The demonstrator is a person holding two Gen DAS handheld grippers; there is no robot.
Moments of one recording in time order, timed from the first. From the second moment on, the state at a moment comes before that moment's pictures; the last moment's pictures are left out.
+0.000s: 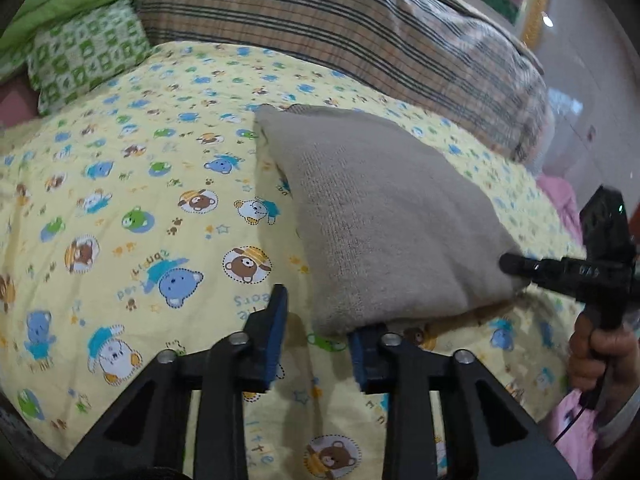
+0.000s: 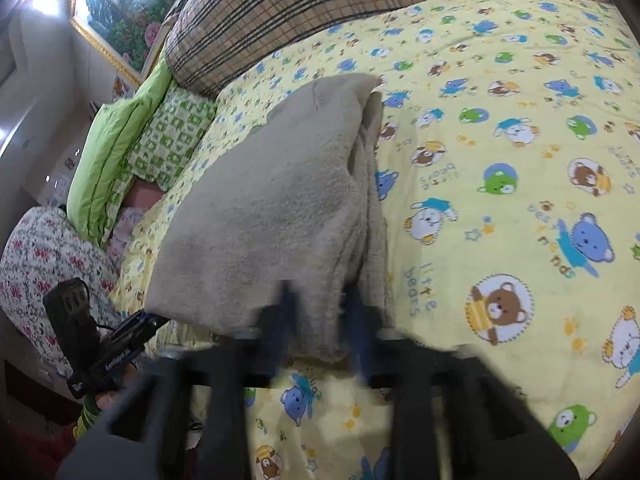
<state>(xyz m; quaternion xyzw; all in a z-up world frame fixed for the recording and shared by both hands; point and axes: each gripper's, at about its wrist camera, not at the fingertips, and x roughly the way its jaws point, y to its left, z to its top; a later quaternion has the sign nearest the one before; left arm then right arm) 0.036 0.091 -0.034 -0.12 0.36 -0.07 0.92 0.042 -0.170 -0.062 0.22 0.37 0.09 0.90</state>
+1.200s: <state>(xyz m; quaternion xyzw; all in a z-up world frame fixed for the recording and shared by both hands) 0.049 0.112 0.004 -0.19 0.36 -0.16 0.90 0.044 -0.177 -0.010 0.18 0.33 0.05 0.93</state>
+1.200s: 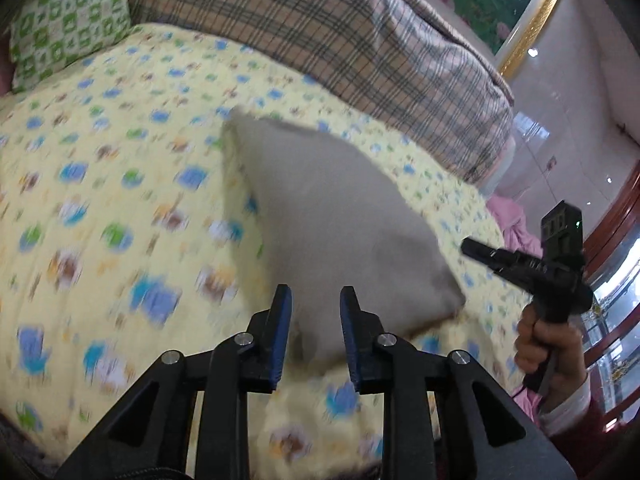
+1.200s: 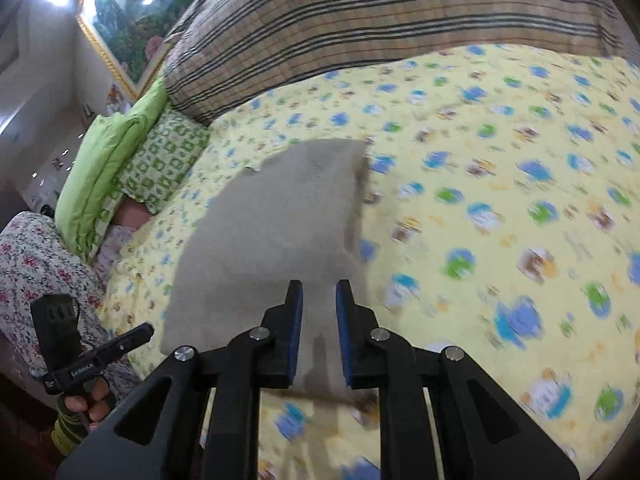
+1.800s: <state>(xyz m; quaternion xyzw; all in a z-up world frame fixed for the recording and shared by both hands) 0.158 0.075 -0.017 -0.13 0.41 -0.16 0.89 0.143 -0.163 -0.047 0.14 0.38 0.04 0.91</state>
